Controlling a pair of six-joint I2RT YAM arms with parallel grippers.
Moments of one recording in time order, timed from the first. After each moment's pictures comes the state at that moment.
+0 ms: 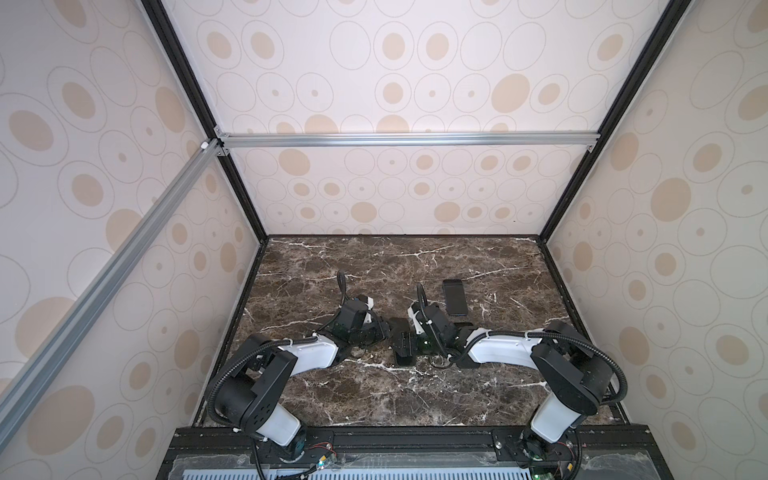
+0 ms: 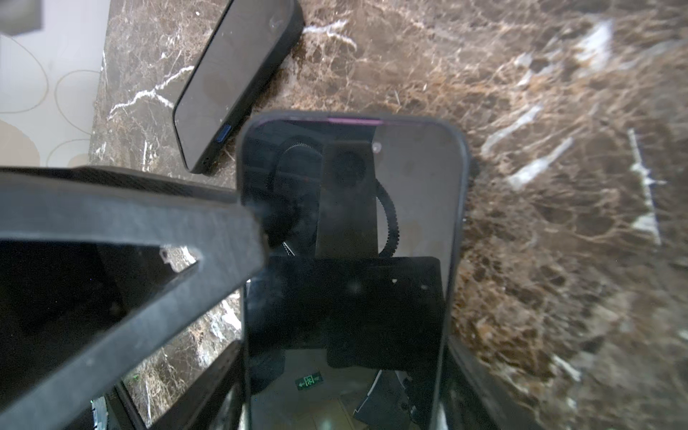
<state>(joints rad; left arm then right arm) -0.55 1.54 0.58 0.31 0.35 -0.94 0.82 1.68 0.81 0.07 -0.17 0.72</state>
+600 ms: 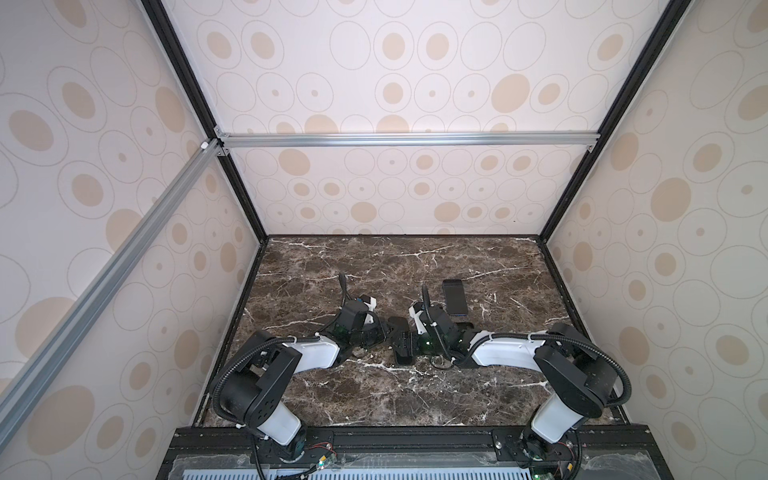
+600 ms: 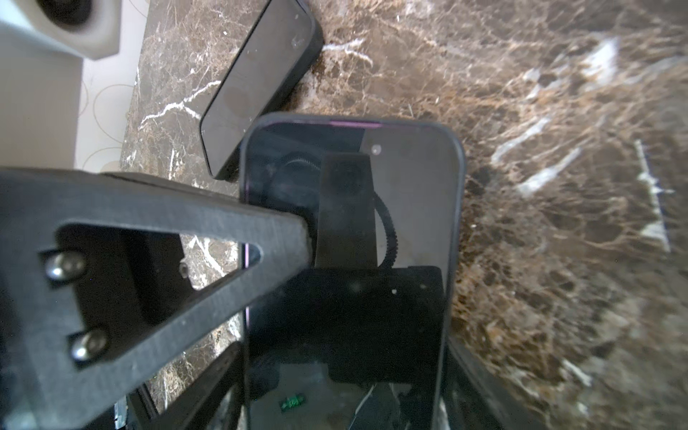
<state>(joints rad) -0.55 1.56 0.57 0.37 0.38 -0.95 0.82 1.65 0.76 0.14 -0.19 0.72</state>
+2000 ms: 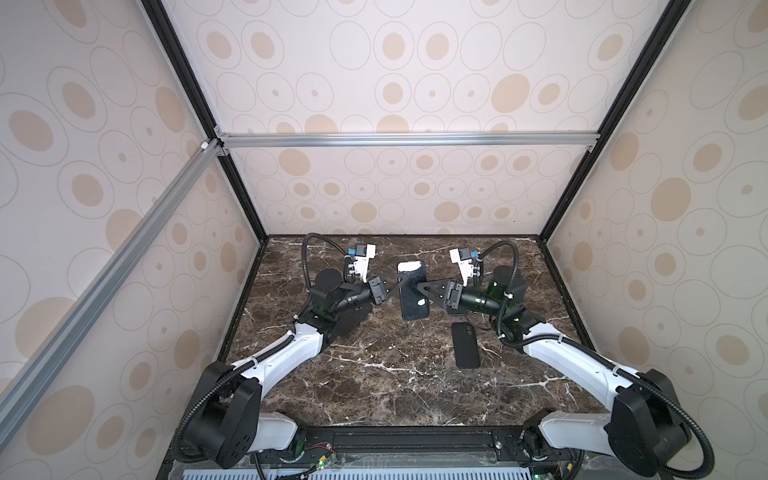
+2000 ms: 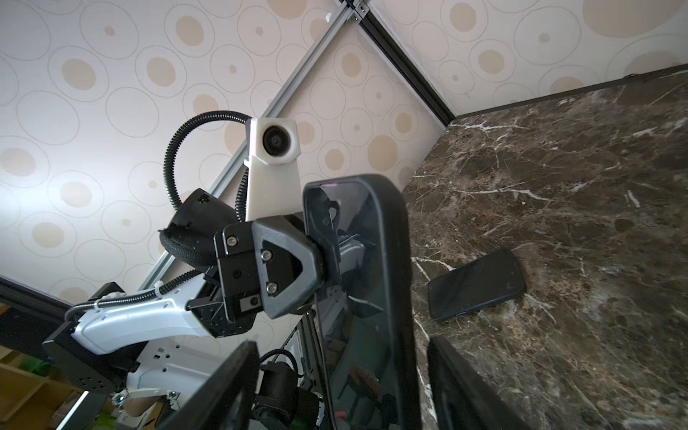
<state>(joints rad) -0.46 1.34 0.77 0.66 0.71 -0.89 0.48 1.29 0.81 0.45 -0.77 0.82</state>
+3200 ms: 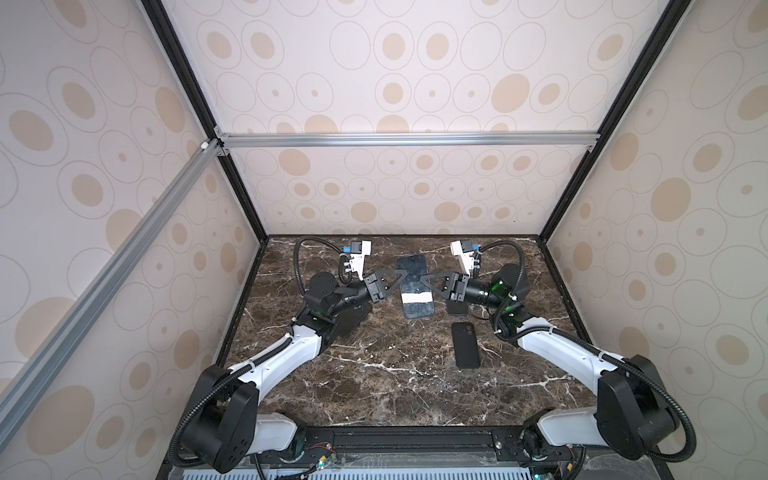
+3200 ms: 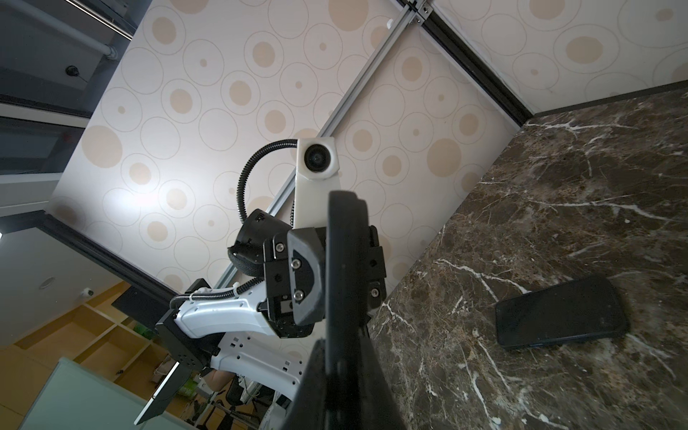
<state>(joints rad) -0.45 1.32 0.76 0.80 0.71 -1.00 0.43 1.36 0.82 0.73 -0.92 1.05</state>
